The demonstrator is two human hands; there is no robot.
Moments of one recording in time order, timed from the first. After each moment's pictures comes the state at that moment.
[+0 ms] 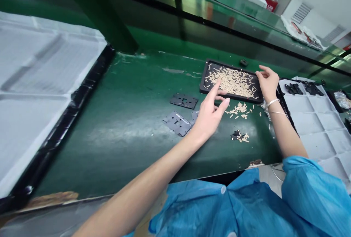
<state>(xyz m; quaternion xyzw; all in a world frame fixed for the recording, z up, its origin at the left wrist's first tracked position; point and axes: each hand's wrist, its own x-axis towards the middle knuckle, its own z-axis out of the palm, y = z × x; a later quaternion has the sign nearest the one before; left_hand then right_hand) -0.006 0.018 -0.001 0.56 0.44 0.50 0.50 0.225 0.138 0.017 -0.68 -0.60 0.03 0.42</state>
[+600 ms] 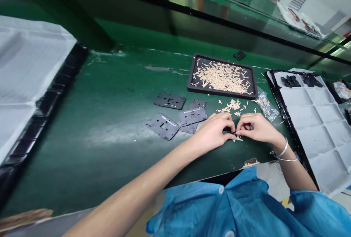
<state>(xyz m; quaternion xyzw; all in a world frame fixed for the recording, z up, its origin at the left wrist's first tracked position) 0.009 0.003 0.002 0.80 0.36 0.17 0.45 0.202 -0.012 0.026 -0.49 -0.79 0.34 0.12</state>
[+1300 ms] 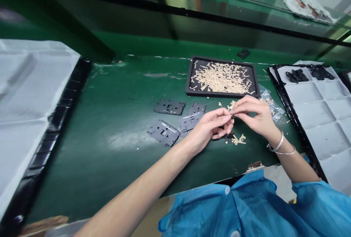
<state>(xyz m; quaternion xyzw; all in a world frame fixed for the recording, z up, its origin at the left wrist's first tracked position) 0.003 0.007 0.008 0.38 0.30 0.30 0.82 0.182 0.009 0.020 -0.39 -0.79 0.21 0.43</state>
